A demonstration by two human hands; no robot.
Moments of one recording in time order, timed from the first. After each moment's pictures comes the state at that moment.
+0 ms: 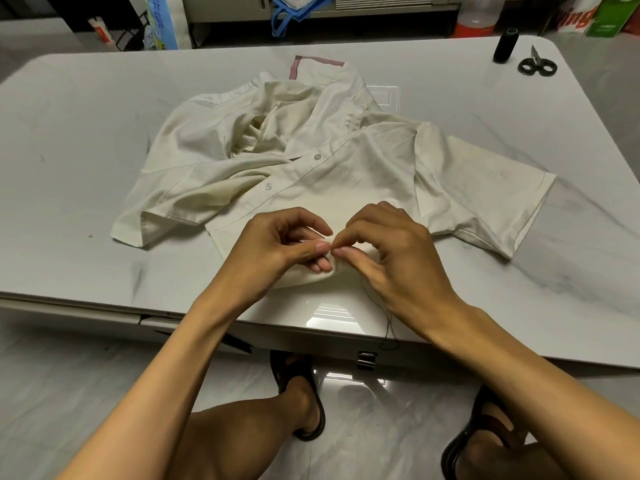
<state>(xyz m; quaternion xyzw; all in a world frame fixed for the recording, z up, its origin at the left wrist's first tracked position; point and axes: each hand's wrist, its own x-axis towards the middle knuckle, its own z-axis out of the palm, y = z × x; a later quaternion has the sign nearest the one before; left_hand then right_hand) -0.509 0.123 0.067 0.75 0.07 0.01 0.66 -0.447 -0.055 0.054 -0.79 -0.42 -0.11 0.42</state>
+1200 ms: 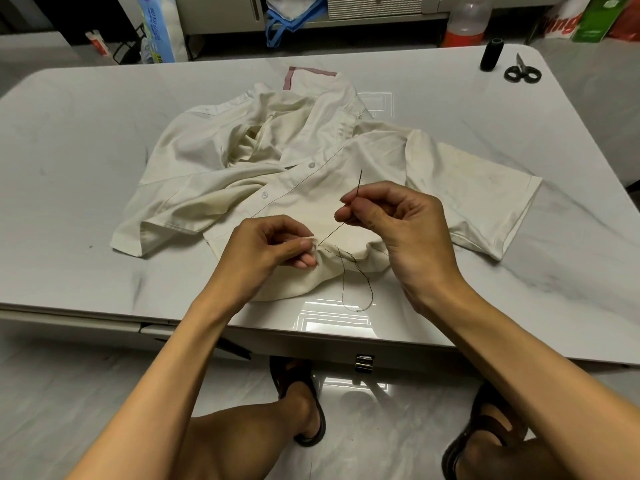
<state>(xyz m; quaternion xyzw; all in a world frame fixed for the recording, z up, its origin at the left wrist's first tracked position) -0.502 0.133 0.057 0.76 0.12 0.03 0.64 -0.441 -0.052 0.085 -0.60 -0.17 0.13 0.77</state>
